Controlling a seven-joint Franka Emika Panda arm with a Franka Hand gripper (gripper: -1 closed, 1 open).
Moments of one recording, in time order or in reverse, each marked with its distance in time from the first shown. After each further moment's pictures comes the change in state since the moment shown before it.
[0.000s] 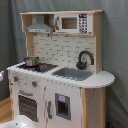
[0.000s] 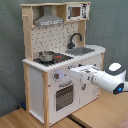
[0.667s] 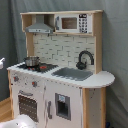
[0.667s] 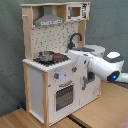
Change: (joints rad) arm -0.079 0.001 -0.104 0.121 0.002 -0.074 0.023
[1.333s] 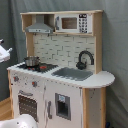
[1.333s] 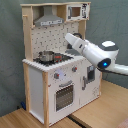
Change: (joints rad) arm -0.125 -0.002 -0.087 0.076 -0.003 -0.022 0.125
